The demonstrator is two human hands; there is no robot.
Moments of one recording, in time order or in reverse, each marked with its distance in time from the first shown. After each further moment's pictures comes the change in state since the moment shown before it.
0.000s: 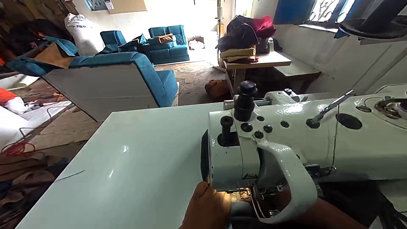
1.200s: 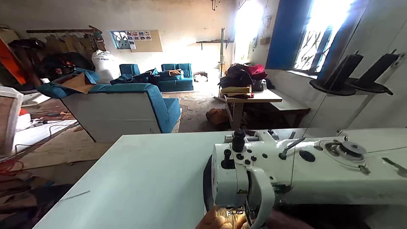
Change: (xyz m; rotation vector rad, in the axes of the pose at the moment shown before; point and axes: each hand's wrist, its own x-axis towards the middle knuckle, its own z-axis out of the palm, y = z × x) left_hand 0.014 0.002 -0.038 -0.396 -0.375 0.080; right_hand 0.001 0.023 0.018 -0.026 0.181 -0.378
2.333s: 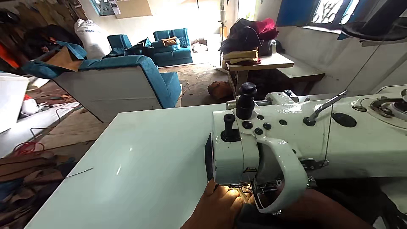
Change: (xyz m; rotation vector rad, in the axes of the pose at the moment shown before) left_hand -0.003 -0.021 0.047 0.187 0.364 0.099; right_hand -0.003 -0.008 -0.015 0.030 -0.046 -0.011
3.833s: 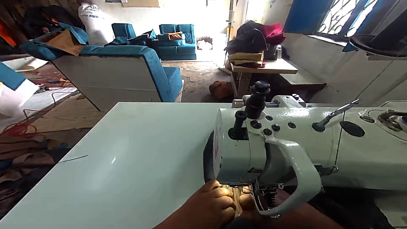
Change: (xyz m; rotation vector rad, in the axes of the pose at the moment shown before) left_hand -0.003 -0.024 -0.008 -0.262 -0.136 0.217; right_hand 0.009 0.013 0.029 -0.161 -0.062 -0.015
